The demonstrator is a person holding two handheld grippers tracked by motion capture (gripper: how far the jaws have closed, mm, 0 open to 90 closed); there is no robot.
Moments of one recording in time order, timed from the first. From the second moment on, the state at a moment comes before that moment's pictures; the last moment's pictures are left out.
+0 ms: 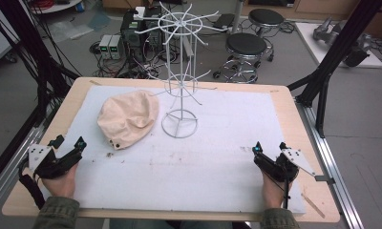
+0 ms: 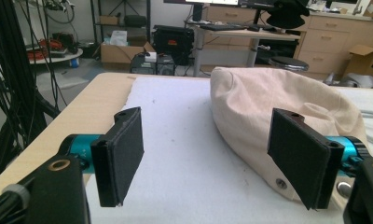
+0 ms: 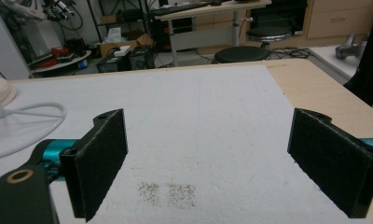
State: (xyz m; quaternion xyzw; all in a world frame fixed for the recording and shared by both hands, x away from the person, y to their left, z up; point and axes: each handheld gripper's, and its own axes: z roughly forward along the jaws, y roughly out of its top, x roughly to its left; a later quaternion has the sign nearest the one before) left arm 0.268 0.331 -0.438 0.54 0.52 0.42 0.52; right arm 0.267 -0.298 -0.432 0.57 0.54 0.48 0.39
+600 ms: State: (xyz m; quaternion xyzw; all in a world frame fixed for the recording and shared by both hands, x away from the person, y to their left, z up) left arm 0.291 0.312 -0.397 0.55 0.50 0.42 0.52; right arm 0.267 -0.298 -0.433 0.57 0.55 0.47 0.40
